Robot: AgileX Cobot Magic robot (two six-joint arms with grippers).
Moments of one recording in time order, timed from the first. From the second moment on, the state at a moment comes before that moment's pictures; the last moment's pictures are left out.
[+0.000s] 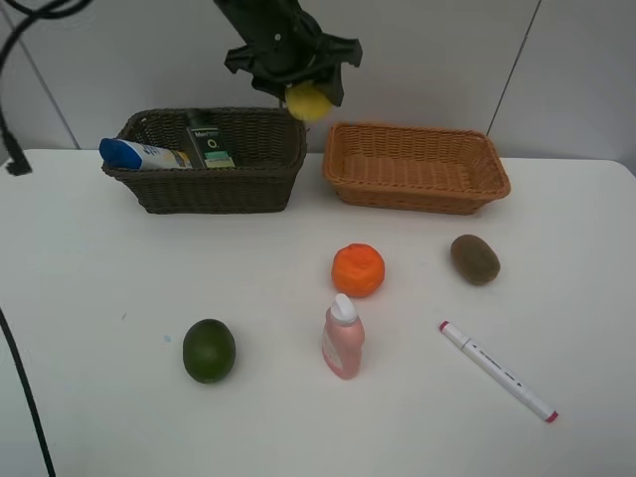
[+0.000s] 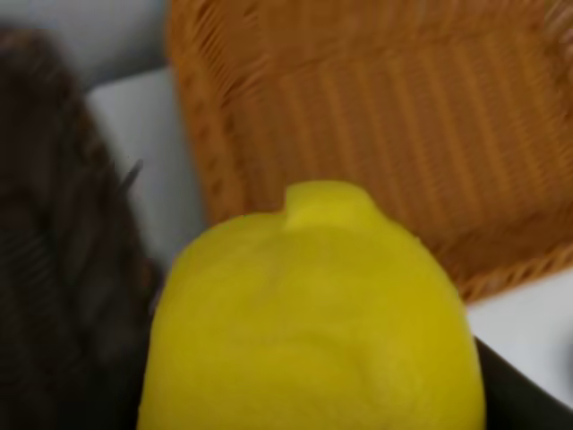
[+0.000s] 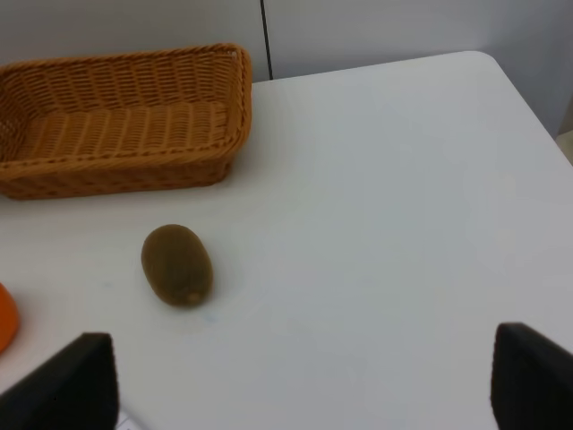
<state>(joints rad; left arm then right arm) -0.54 2.20 -1.99 -0.15 0.73 -0.12 -0.06 0.00 -0.53 -0.07 1.07 0.09</state>
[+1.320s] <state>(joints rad) -0.59 2.31 -2.36 -0.16 1.20 -0.10 -0.06 0.00 -0.53 -0.07 1.07 0.09</state>
